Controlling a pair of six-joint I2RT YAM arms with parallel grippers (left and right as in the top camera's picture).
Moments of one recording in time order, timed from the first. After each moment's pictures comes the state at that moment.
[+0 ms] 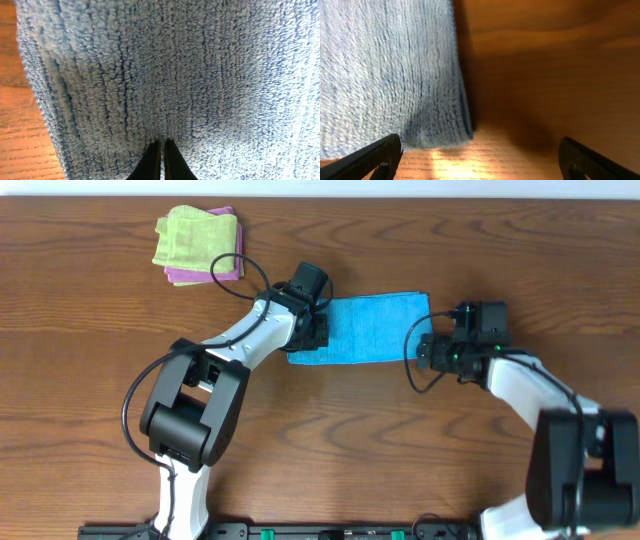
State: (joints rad) left arm -0.47 2.10 1.42 -0.59 0.12 -0.47; right arm 0.02 1.72 0.85 -0.26 -0.13 0.18
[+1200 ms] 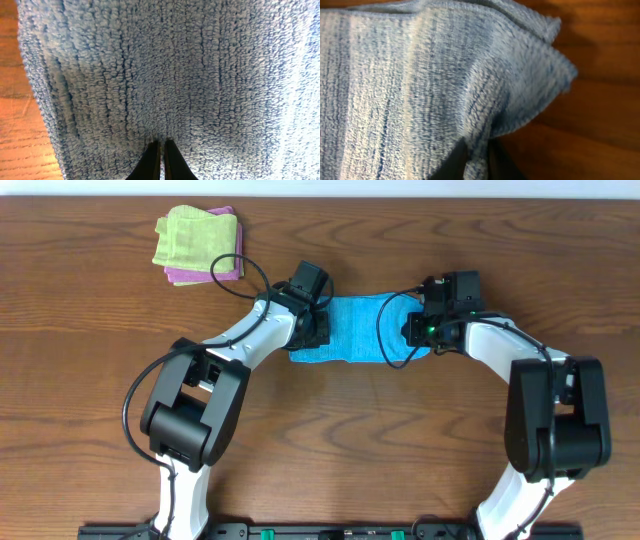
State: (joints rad) left arm -0.47 2.10 1.42 -0.56 0.12 -0.49; right arm 0.09 1.95 1.10 -0.28 -0.32 0.15
